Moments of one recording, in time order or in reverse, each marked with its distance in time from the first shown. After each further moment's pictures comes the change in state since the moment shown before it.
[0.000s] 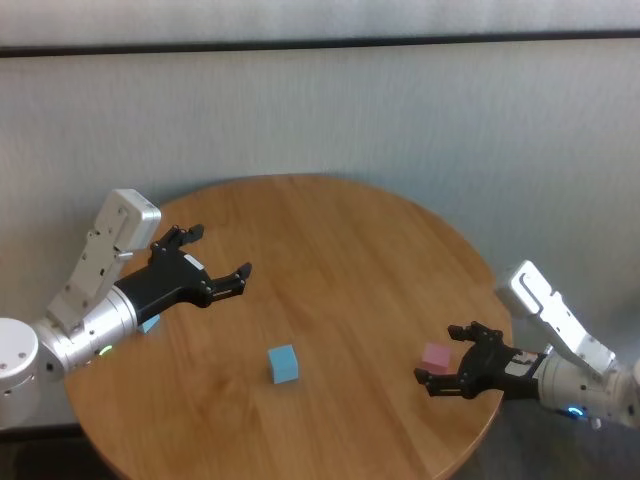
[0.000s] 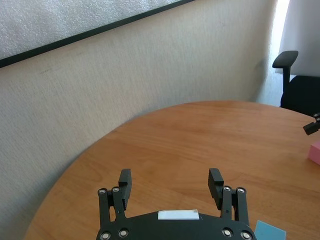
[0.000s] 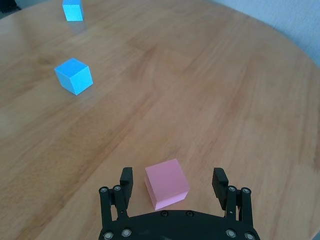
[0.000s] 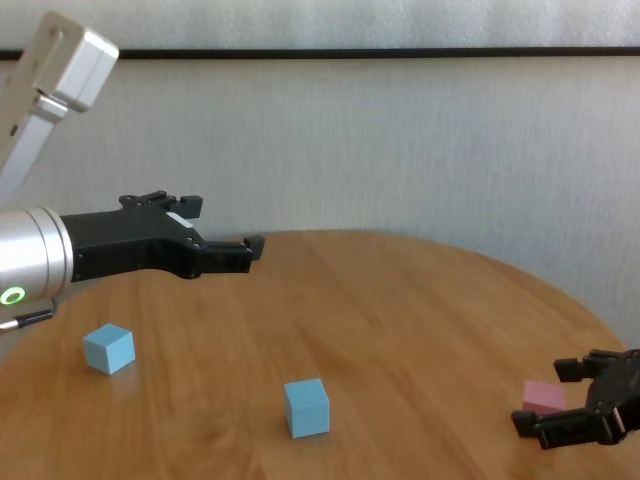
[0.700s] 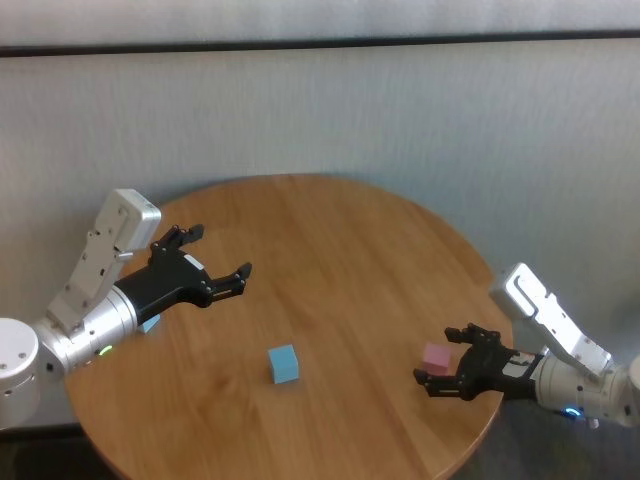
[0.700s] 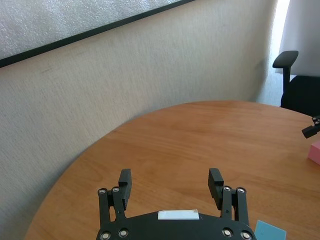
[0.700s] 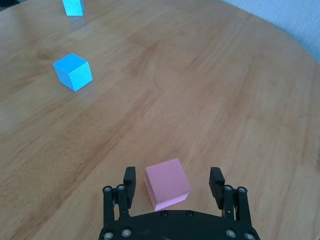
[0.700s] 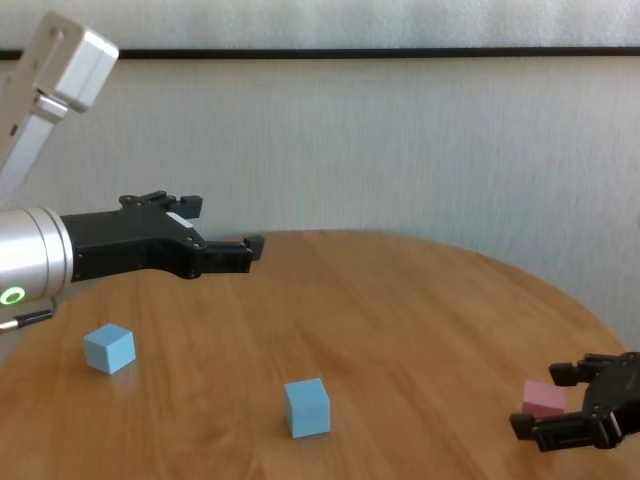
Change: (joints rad) left arm 0.000 0.000 0.000 0.000 0.000 0.000 0.000; right arm 0.011 -0.012 -0.003 0.023 -0.016 -0.009 0.005
